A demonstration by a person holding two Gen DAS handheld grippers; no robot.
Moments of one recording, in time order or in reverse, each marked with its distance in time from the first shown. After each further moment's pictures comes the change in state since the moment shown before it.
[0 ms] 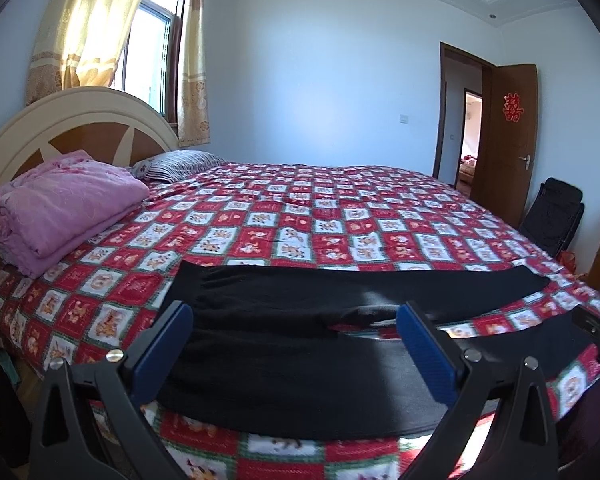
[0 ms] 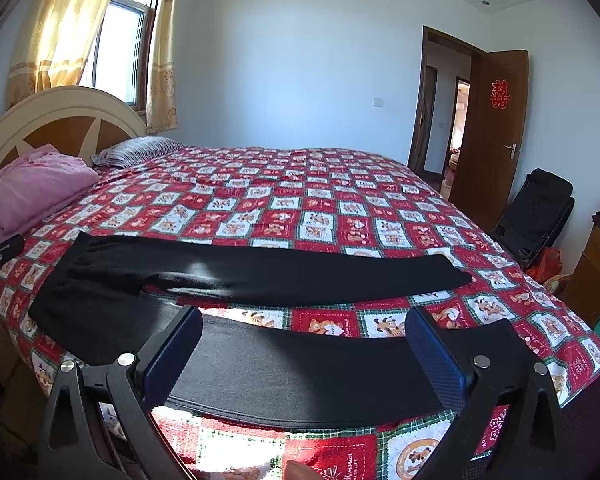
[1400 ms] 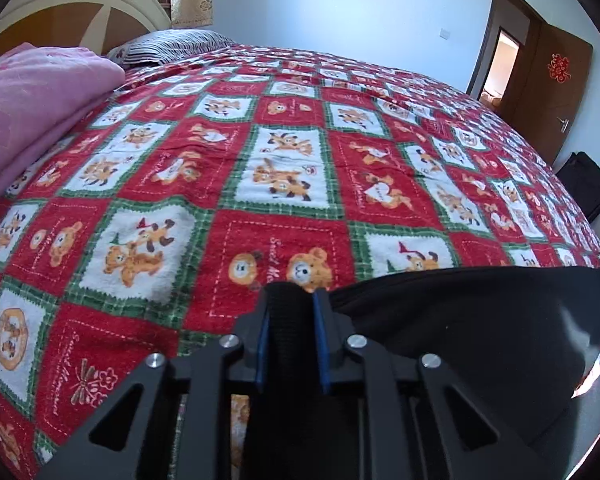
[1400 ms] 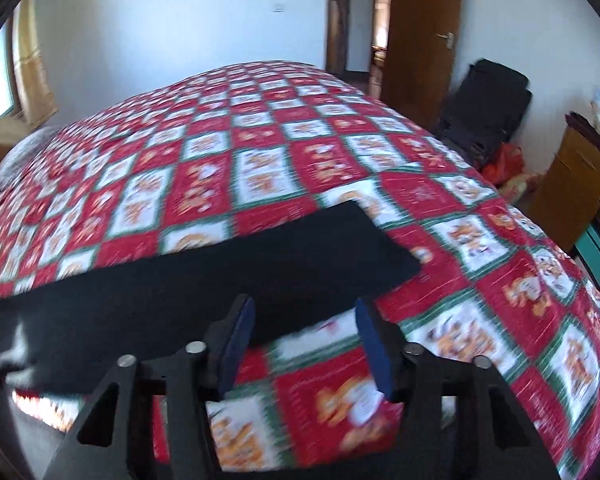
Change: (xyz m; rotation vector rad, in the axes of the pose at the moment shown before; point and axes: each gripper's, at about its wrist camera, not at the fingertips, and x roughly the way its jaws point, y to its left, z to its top) left arm 0.308 0.173 0.014 -0.084 0.427 -0.091; right arm 0.221 -0.221 0.047 0.308 0.322 -0.242
